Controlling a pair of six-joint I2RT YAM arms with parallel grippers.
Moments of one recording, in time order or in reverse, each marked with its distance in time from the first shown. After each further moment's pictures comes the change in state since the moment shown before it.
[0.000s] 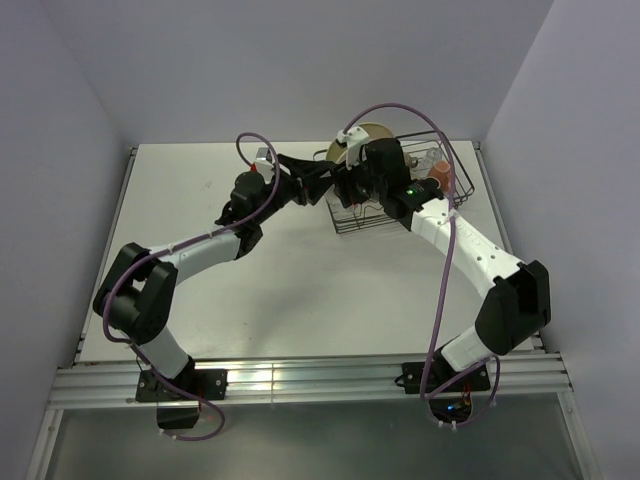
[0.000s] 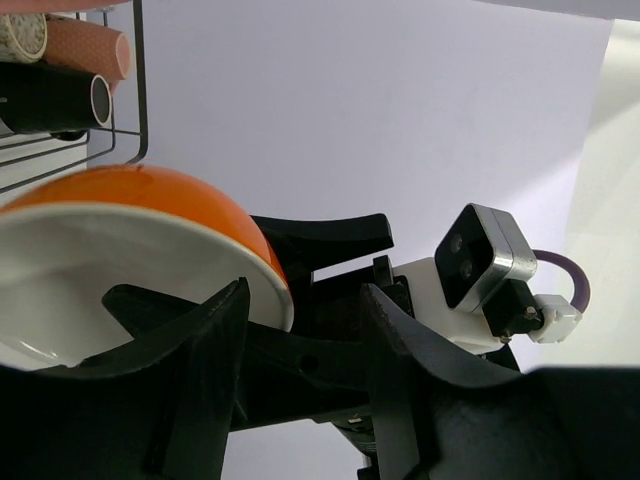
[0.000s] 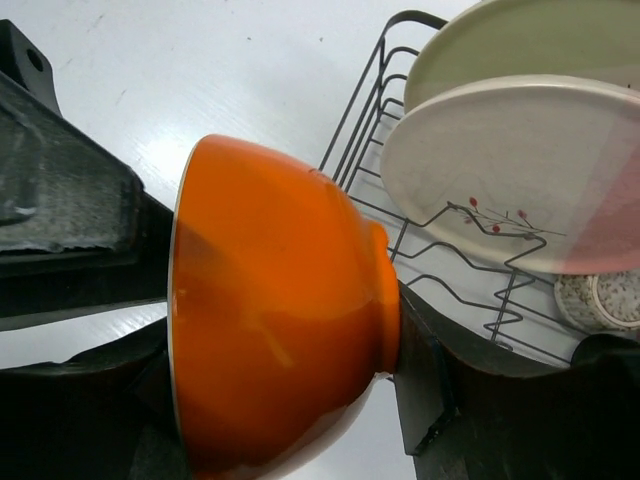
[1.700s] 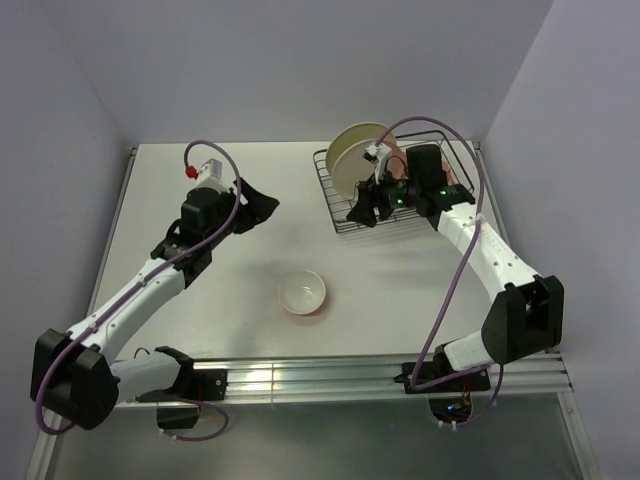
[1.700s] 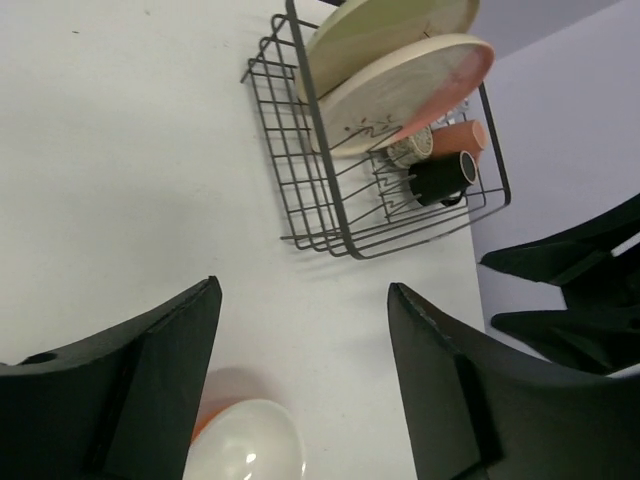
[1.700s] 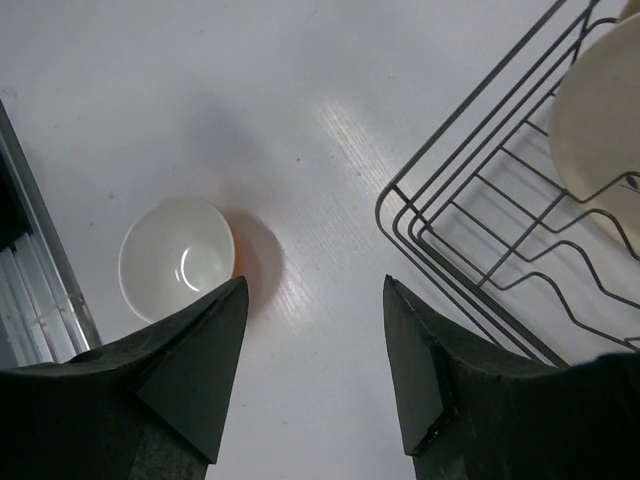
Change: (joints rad) left arm 0.135 -0.480 -0.163 -0.709 -0.211 0.904; right arm -0.216 -0.071 -0.116 -0.124 -0.648 -0.104
